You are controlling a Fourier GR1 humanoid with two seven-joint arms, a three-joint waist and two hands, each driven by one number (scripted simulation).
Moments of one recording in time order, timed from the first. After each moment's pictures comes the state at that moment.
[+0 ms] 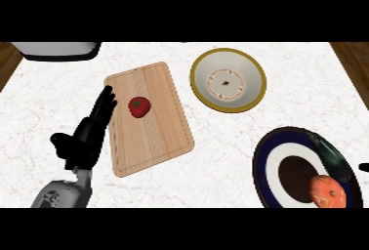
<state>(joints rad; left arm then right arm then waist) -0.14 0.21 -0.19 -1.55 0.11 0.21 0.07 0.01 -0.69 -0.23 -1.53 -0.22 0.24 -0.12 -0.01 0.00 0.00</state>
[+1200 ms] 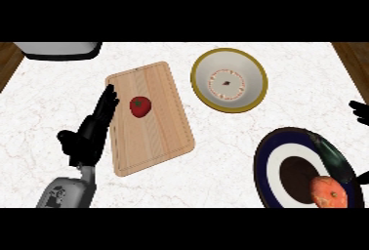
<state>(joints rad) -0.16 0.15 -0.14 -1.50 0.05 0.16 0.04 -0.12 -0.73 -0.14 -1.33 -0.07 0.54 0.18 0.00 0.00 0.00</state>
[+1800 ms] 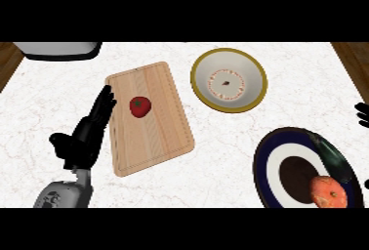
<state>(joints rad) -0.13 0.13 -0.11 -1.56 0.02 0.13 0.09 -0.10 -0.66 -0.27 -1.32 -0.12 0.64 0.16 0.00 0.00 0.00</state>
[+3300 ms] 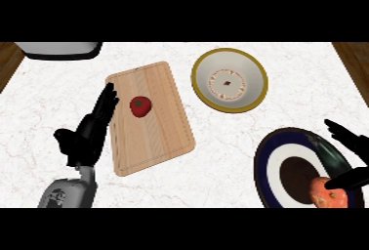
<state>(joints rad) -0.15 0.07 -0.06 -1.56 -0.04 0.09 0.11 -0.16 -0.52 -0.21 -1.03 0.26 0.52 -0.07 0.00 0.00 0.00</state>
